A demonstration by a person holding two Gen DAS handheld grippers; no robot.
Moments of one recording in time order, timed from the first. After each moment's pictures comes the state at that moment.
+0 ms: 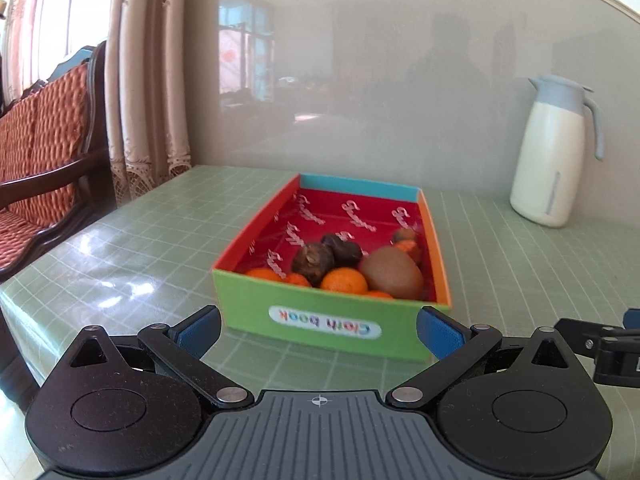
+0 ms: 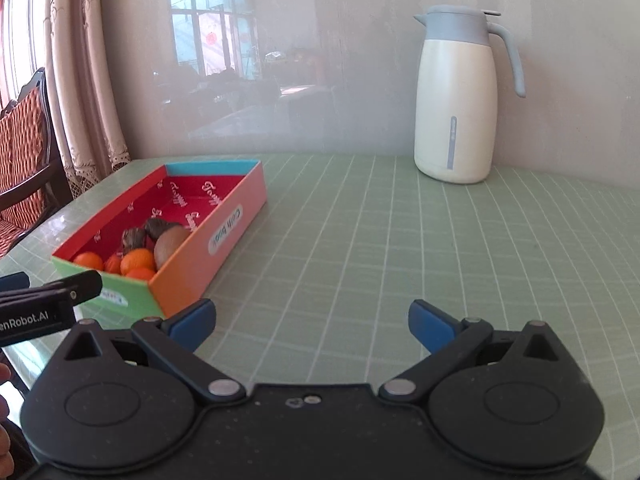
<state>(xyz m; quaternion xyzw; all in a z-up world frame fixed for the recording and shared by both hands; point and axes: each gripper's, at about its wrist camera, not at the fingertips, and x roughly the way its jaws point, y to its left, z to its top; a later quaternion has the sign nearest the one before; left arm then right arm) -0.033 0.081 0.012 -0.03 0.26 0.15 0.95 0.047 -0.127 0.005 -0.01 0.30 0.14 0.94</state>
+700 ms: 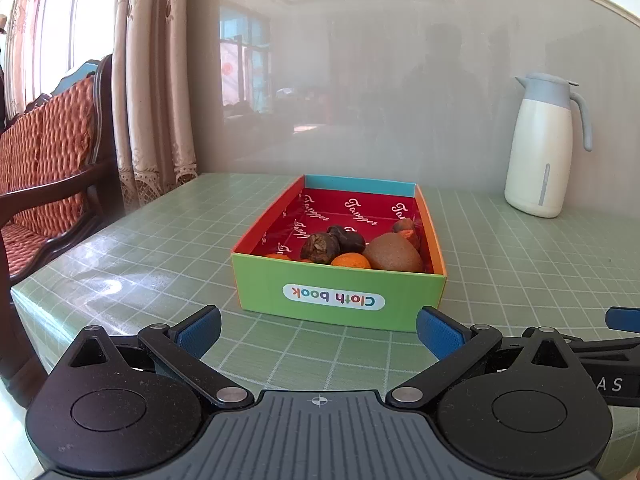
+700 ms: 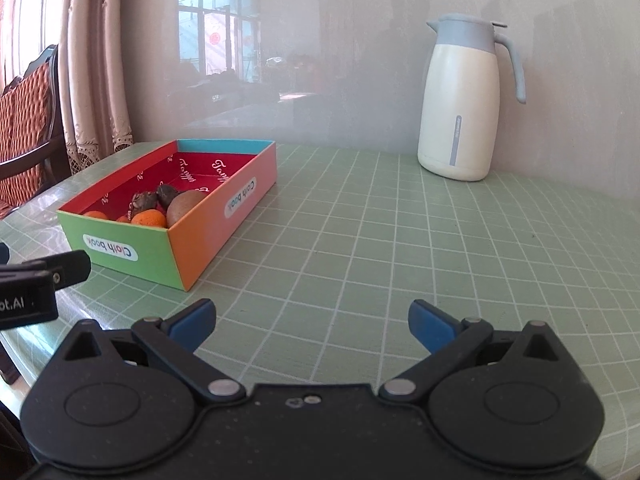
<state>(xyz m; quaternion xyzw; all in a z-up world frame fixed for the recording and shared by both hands) -0.061 0.080 0.007 -0.01 0.24 0.15 0.96 0.023 -0.109 -0.018 -0.04 0.28 0.13 0.95</state>
